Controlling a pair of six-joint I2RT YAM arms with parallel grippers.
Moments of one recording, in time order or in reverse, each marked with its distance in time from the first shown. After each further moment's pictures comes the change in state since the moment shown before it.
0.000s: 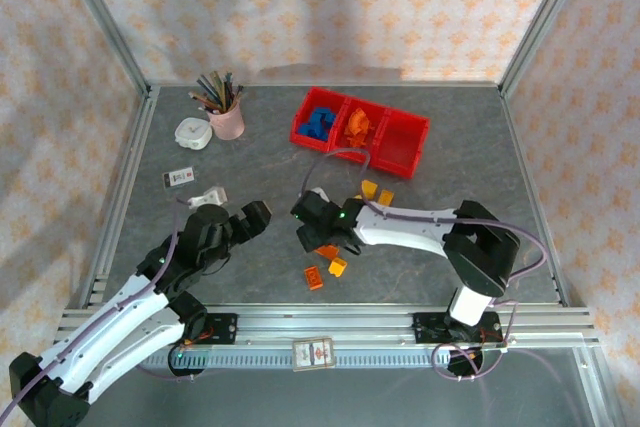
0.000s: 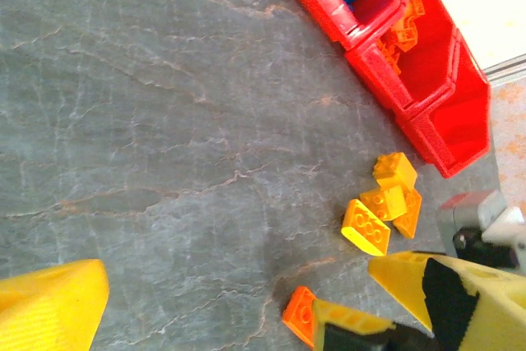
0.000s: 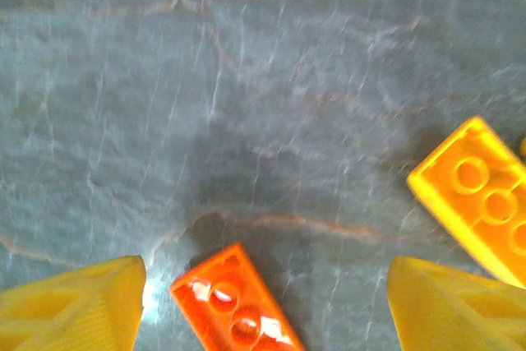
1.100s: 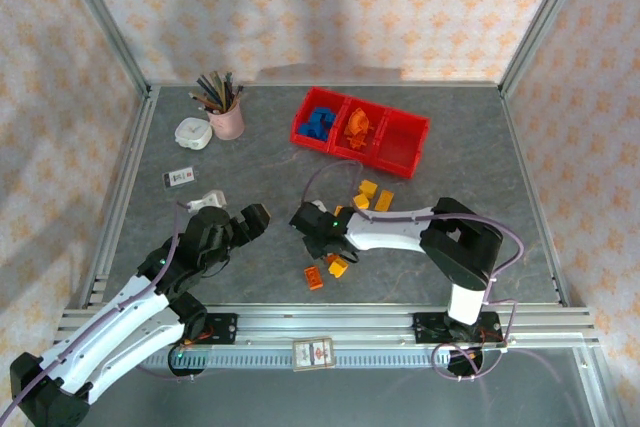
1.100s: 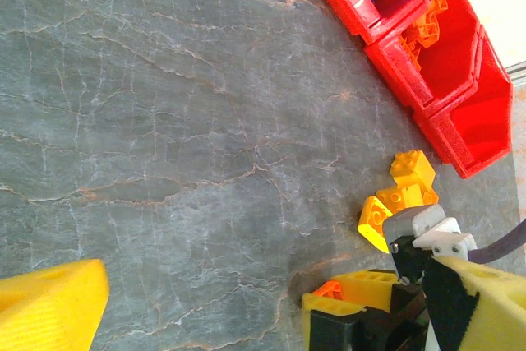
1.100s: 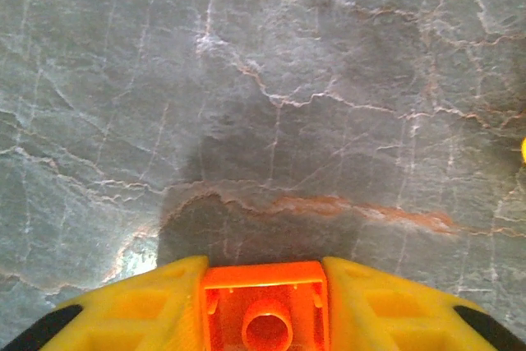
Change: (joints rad) left arm 0.000 0.001 -0.012 -0.017 -0.008 -0.017; right arm 0.002 0.095 -0.040 0.076 -0.037 0.034
